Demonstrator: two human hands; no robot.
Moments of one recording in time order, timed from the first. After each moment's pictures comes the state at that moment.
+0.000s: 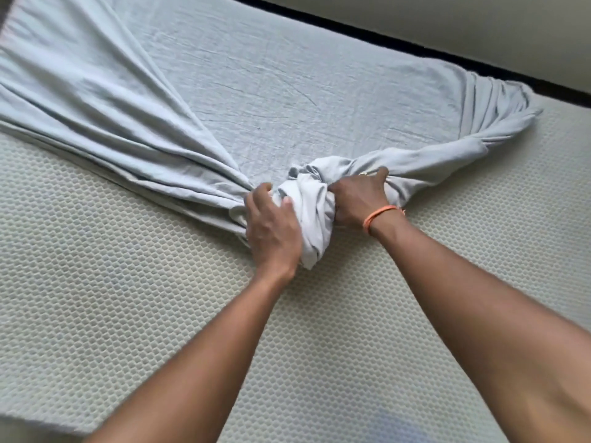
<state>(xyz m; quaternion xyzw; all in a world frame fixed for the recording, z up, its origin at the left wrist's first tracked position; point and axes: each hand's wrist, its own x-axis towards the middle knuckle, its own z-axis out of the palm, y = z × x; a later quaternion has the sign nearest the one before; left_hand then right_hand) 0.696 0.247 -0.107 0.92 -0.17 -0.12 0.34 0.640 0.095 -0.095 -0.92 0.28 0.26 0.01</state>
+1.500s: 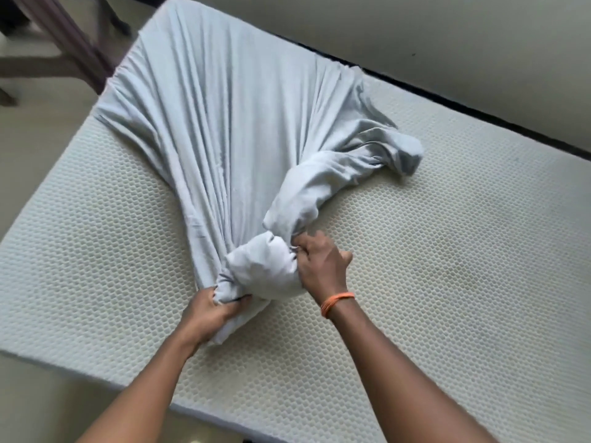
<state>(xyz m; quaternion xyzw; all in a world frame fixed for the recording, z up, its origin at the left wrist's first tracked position) 0.776 0.527 -0.093 0.83 -0.07 -0.47 0.31 0.685 0.330 -0.053 -0.86 0.42 0.03 0.29</state>
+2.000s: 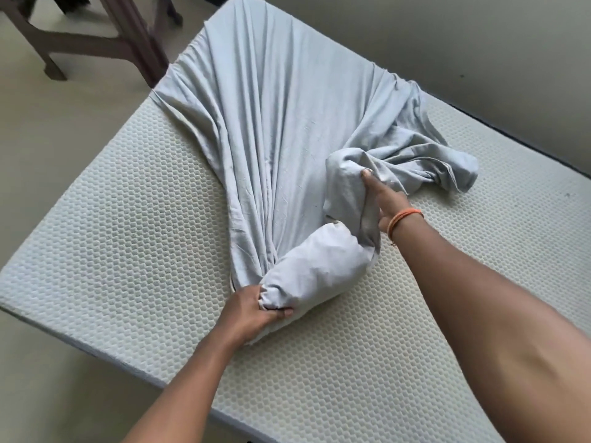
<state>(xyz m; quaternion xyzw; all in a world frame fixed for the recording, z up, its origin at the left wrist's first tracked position) 0.786 0.536 -0.107 0.82 -0.17 -0.44 0.33 0.773 0.180 -0.142 -0.47 0.61 -0.08 0.63</state>
